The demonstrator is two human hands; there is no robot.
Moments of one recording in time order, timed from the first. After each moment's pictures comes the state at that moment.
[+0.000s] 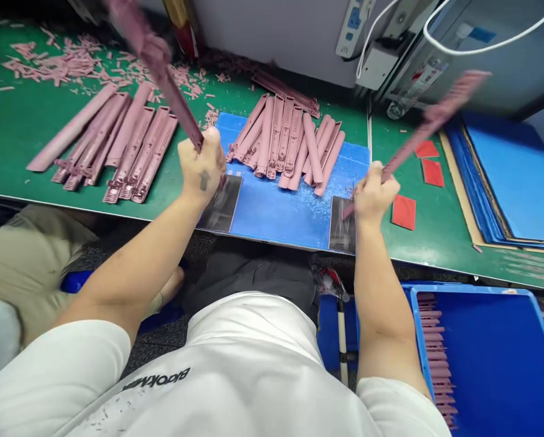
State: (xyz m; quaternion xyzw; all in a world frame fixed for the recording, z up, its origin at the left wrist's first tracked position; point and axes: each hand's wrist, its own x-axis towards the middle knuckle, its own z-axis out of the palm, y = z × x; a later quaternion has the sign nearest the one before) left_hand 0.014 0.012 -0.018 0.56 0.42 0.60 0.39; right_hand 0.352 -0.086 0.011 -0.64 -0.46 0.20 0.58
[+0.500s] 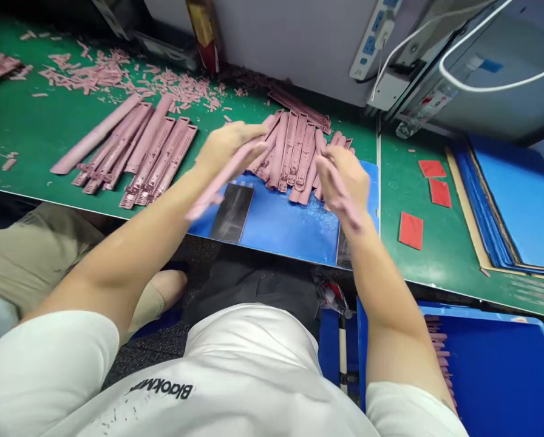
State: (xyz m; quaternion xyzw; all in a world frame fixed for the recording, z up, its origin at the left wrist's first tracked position) left_hand 0.001 0.077 0.014 0.83 0.41 0.34 0.18; right_hand 0.297 -0.020 0.036 -0.60 -0.72 0.00 0.35
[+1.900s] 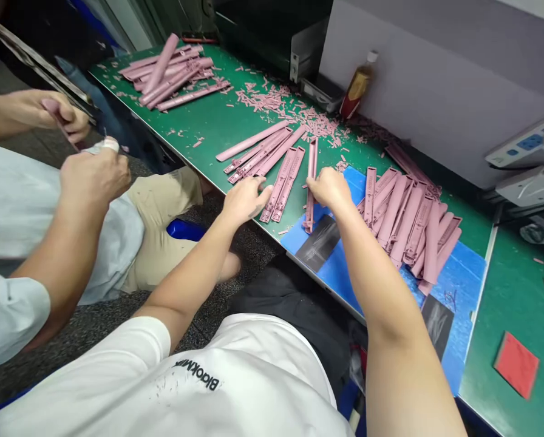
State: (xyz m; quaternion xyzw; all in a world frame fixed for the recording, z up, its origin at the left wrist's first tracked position) left_hand -0.167 -0.034 -0.001 0.58 0.78 0.17 0.14; right_hand 0.023 0.096 0.041 -0.59 -0.77 0.23 0.03
